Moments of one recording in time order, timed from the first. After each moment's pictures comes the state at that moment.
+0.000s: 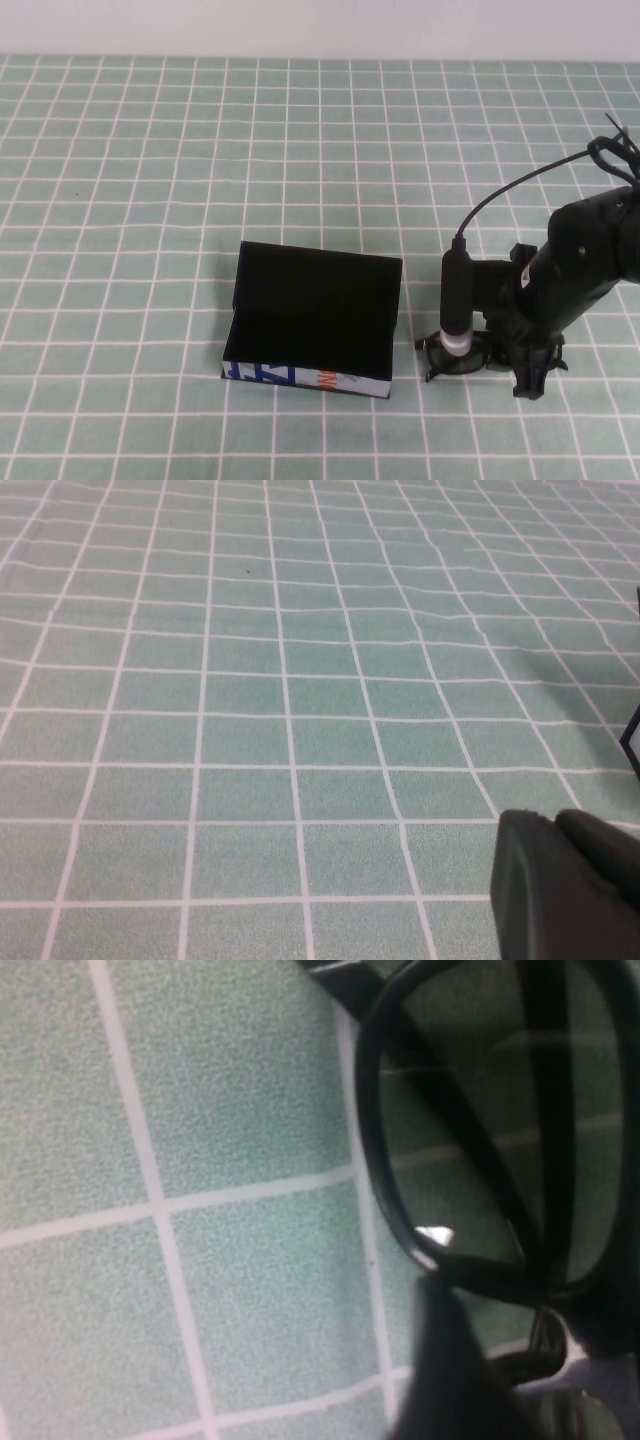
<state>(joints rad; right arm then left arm) 0.41 1.75 -1.03 0.04 0.66 -1.07 -0.16 -0.01 0.02 -0.06 0.37 -0.06</state>
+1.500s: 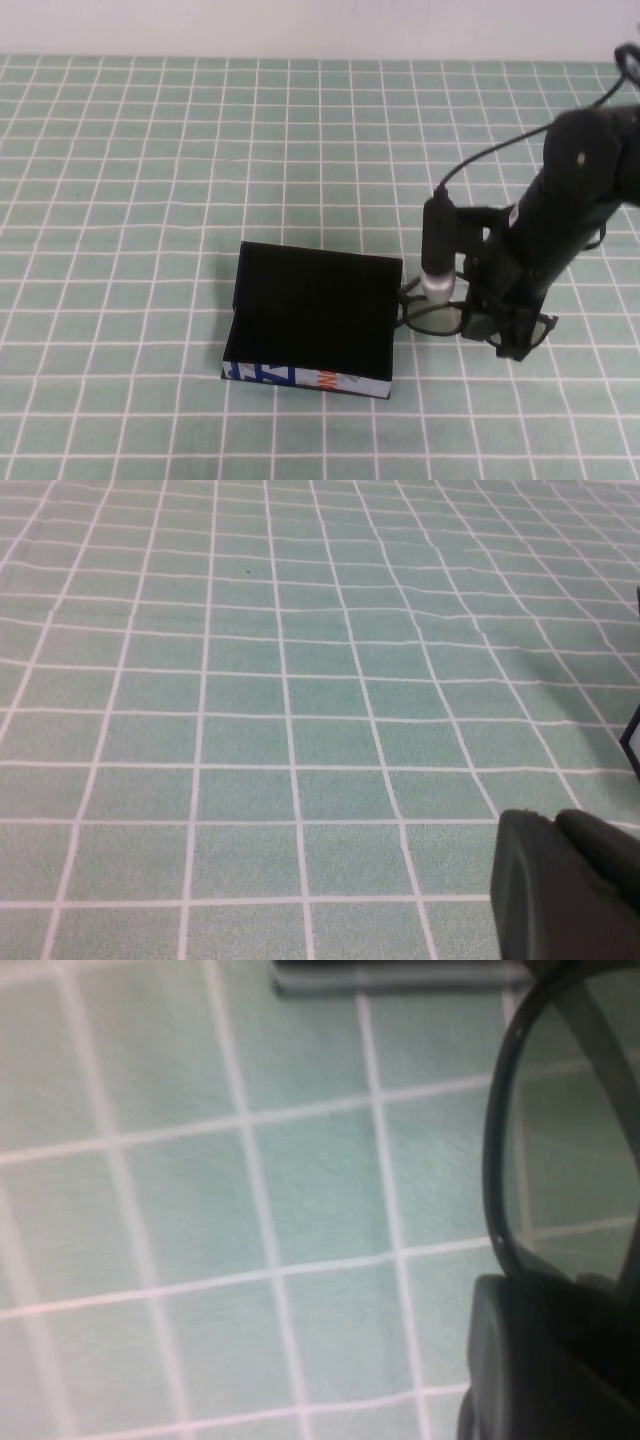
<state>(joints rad) 0.42 1.75 -1.27 0.22 1.01 -1.14 -0.16 -0.01 0.02 -0.06 0.37 -0.06</state>
